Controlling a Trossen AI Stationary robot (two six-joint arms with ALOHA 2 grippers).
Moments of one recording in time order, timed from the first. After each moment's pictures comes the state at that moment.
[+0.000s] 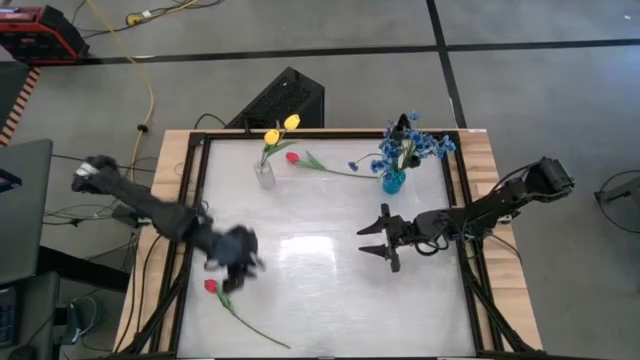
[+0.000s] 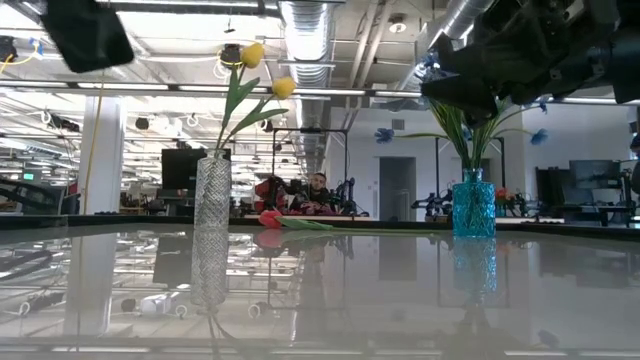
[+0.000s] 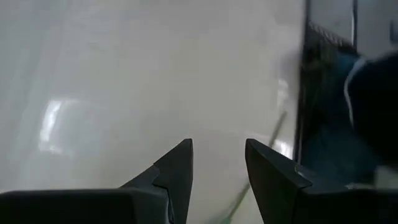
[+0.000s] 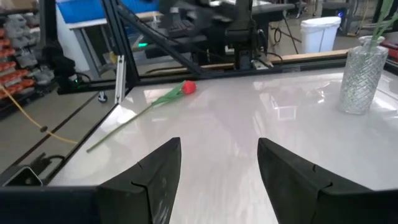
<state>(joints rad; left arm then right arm) -0.44 1.11 0.89 -0.65 0.01 -0.76 0.28 1.26 0.30 0.84 0.18 0.18</state>
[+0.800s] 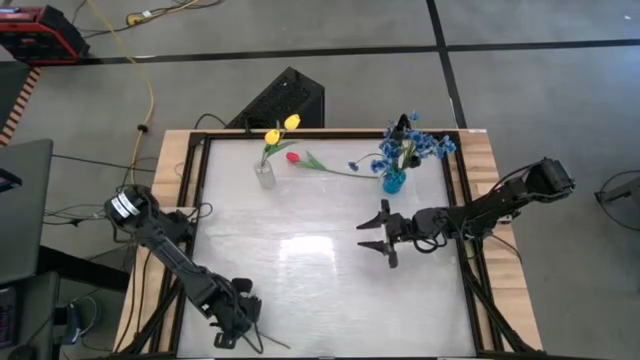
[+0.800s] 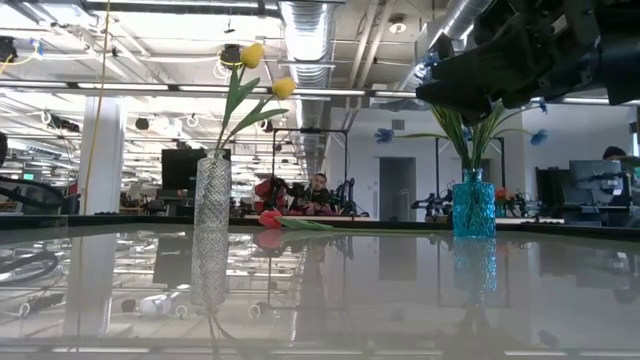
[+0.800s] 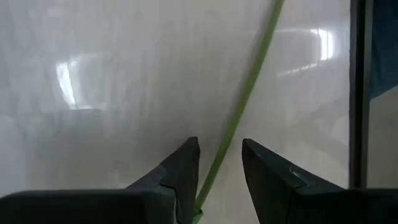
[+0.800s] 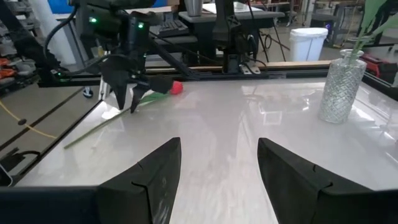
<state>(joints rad) -0.83 1.73 0.90 -0.44 0.10 -0.77 0.25 1.26 0.30 0.84 0.18 0.10</state>
